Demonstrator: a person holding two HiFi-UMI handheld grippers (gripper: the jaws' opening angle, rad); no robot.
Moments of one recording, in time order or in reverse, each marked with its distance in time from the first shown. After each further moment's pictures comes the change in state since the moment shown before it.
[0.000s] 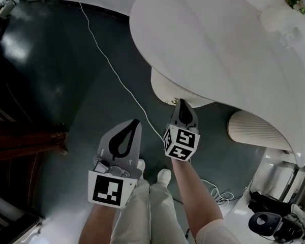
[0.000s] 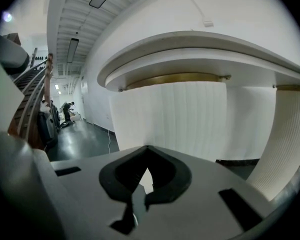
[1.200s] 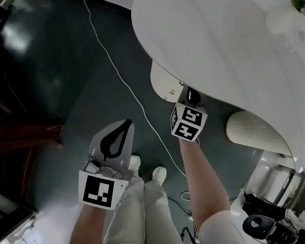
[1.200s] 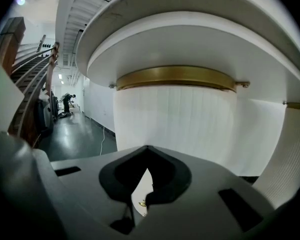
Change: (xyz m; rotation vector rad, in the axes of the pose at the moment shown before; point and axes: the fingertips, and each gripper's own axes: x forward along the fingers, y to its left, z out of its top) left arm -0.010 0.004 -0.020 0.015 0.045 0.014; right arm 0.050 -0.028 0.025 -0.111 -0.017 -0.020
